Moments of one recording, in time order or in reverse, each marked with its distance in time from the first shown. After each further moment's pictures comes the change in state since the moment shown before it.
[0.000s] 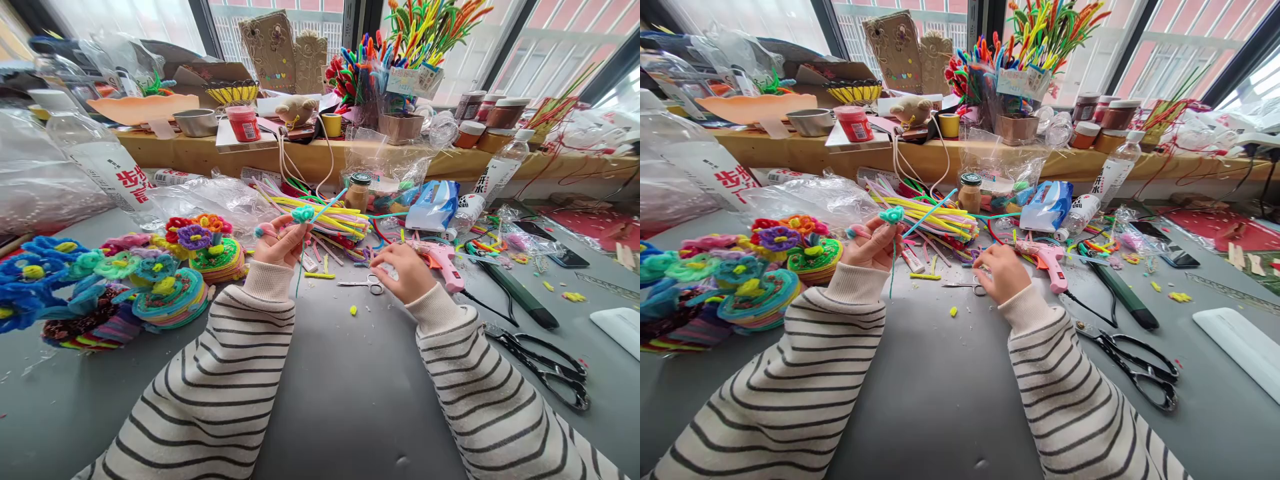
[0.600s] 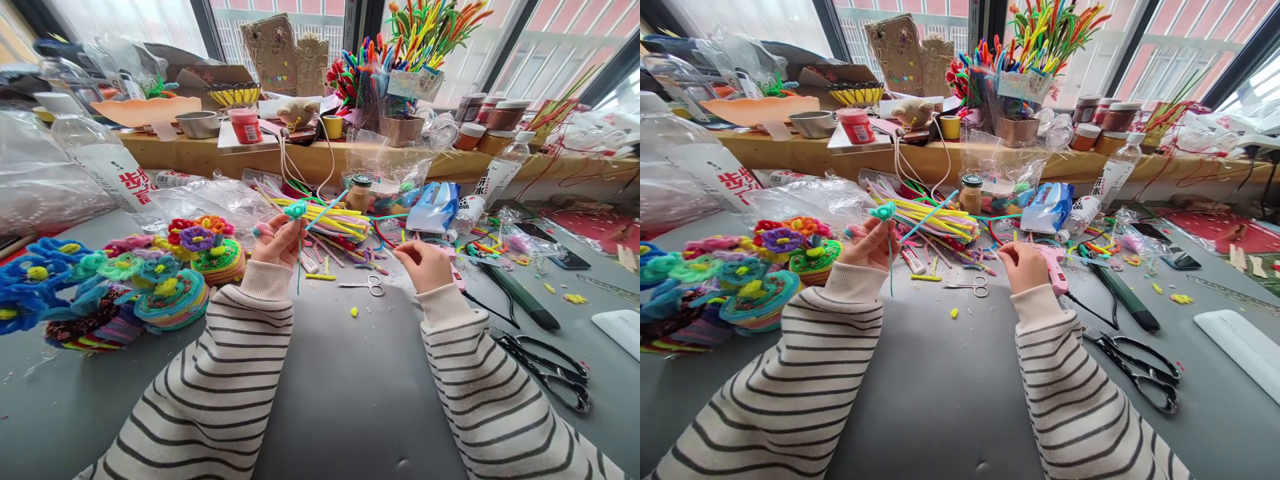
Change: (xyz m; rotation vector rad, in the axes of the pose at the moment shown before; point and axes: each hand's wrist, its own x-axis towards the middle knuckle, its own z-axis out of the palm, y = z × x) left_hand -0.003 0.008 0.005 -0.070 0.054 -0.029; right_hand 0.000 0.015 -0.006 0.113 0.245 0.464
